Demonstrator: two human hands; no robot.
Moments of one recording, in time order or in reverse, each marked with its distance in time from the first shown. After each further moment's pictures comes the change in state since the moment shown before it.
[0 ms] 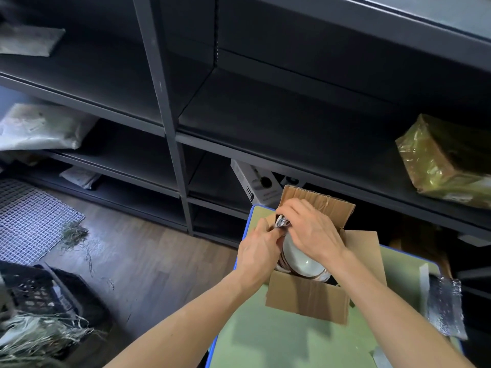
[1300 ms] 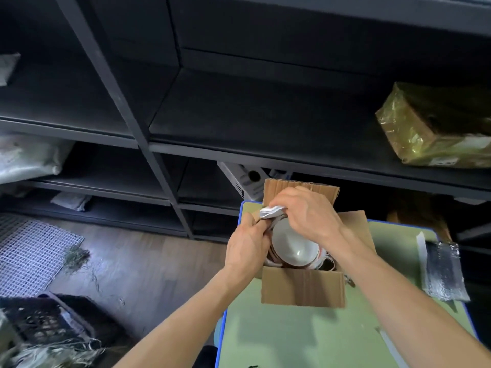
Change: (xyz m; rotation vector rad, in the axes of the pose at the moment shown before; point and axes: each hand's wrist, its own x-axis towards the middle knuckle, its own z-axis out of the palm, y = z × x) left_hand 0.007 0.001 -0.008 -0.007 -0.066 0.041; right_hand -0.001 0.014 -0.022 0.107 0.011 0.138
